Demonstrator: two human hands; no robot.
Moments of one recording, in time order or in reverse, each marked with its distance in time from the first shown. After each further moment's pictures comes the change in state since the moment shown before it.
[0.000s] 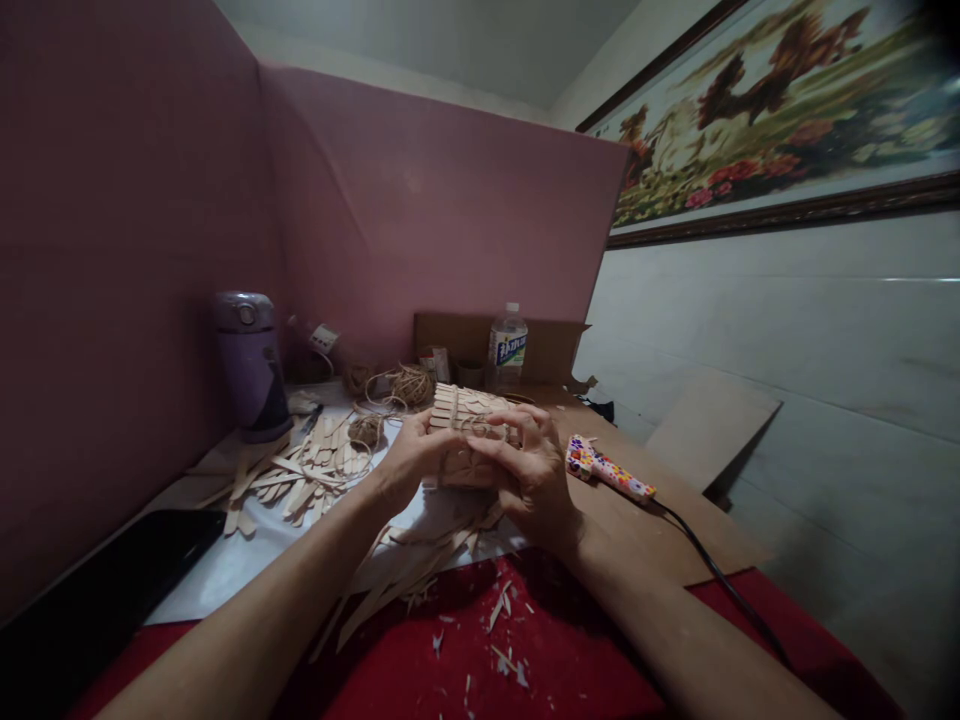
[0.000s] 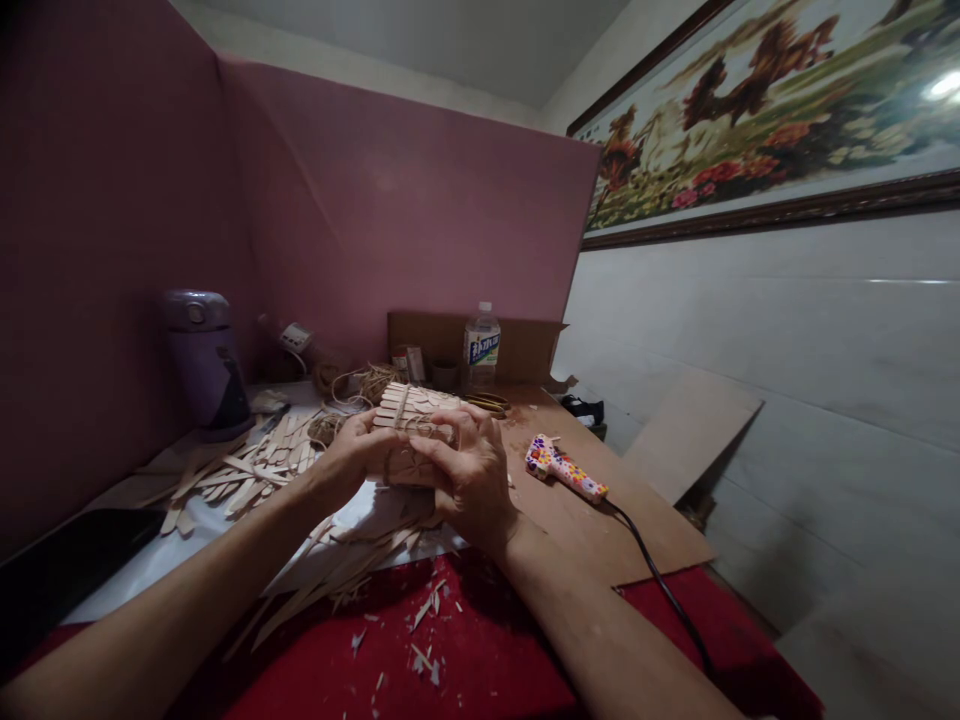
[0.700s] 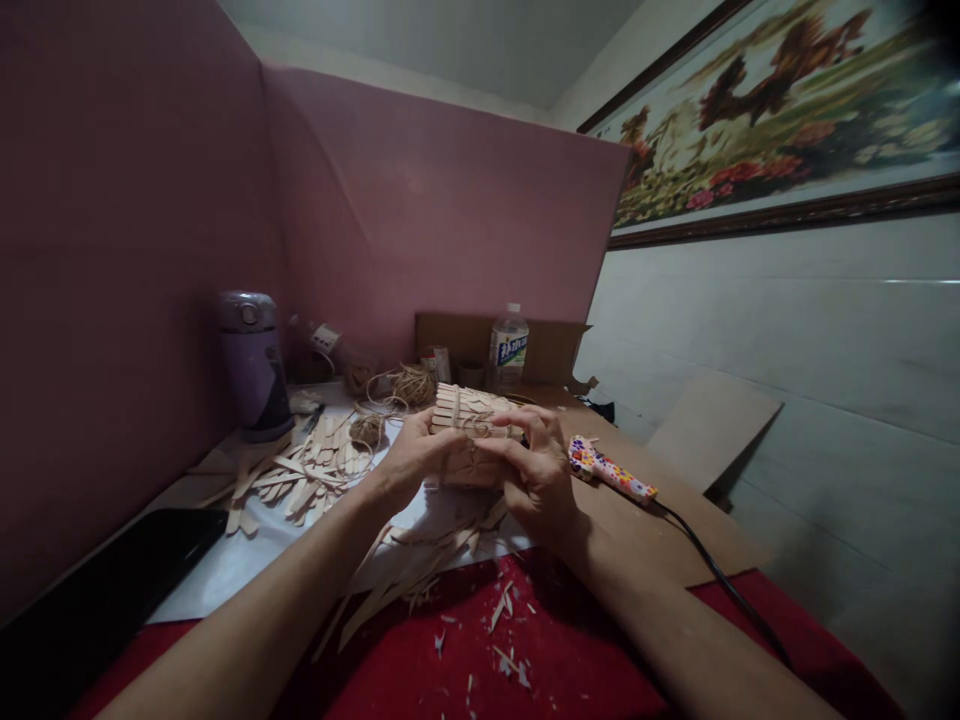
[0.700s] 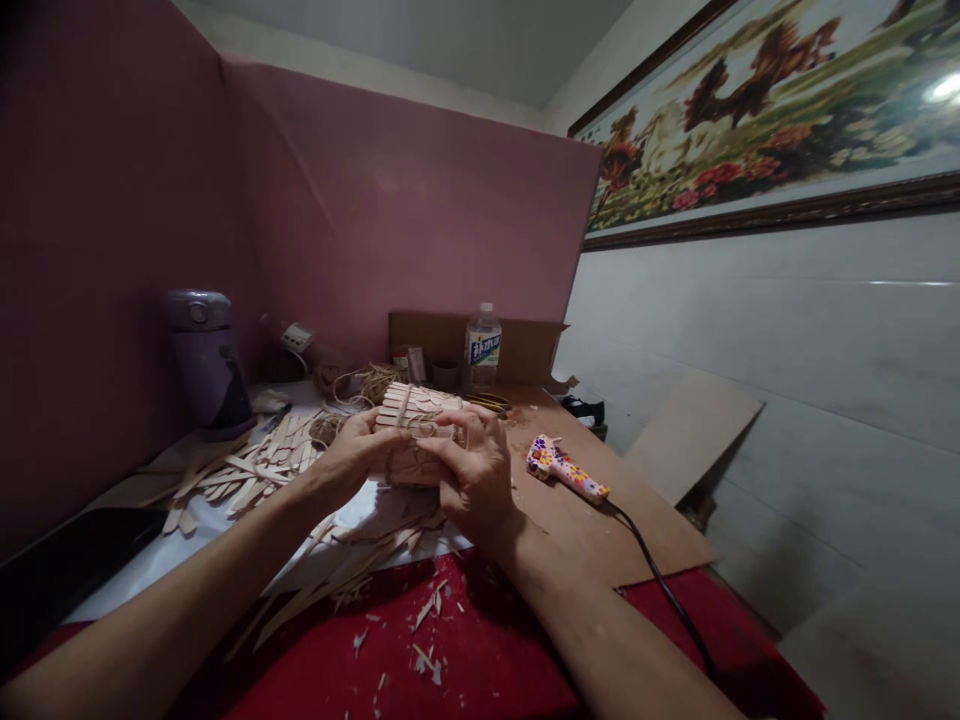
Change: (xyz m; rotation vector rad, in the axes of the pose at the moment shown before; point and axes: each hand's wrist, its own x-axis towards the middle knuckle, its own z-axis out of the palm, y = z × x) left_hand 0.002 -0.004 -0.004 -0.005 -0.040 0.007; right_hand 0.002 -0.003 -0.001 0.051 0.078 0.009
